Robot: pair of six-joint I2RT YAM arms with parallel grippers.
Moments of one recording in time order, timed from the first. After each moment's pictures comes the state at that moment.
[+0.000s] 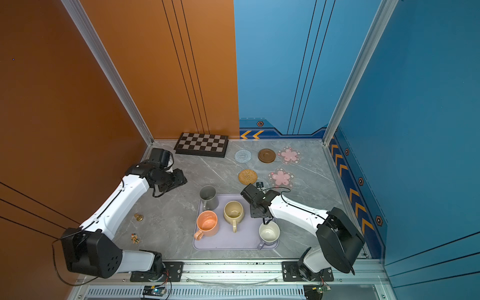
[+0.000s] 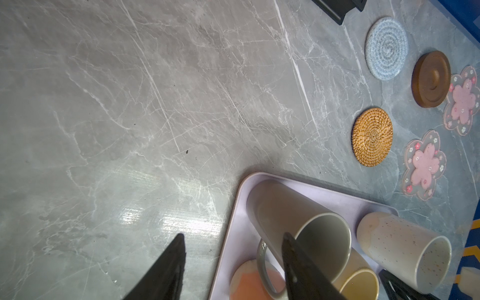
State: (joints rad) left arm -0.14 1.37 1.22 -0.96 0.09 -0.55; right arm 0.79 1.45 0.92 -0.75 0.28 0.68
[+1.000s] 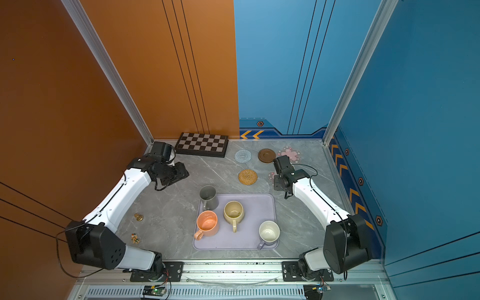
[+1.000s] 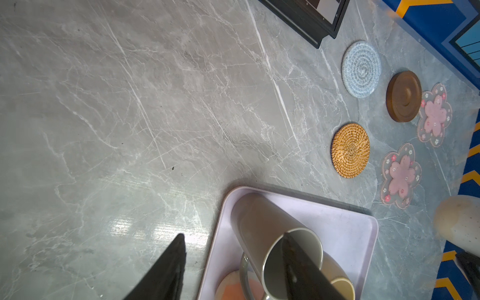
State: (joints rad) left arm -0.16 1.45 1.34 -0.96 0.09 -0.57; right arm 0.31 1.45 1.10 -0.73 0.27 0.32
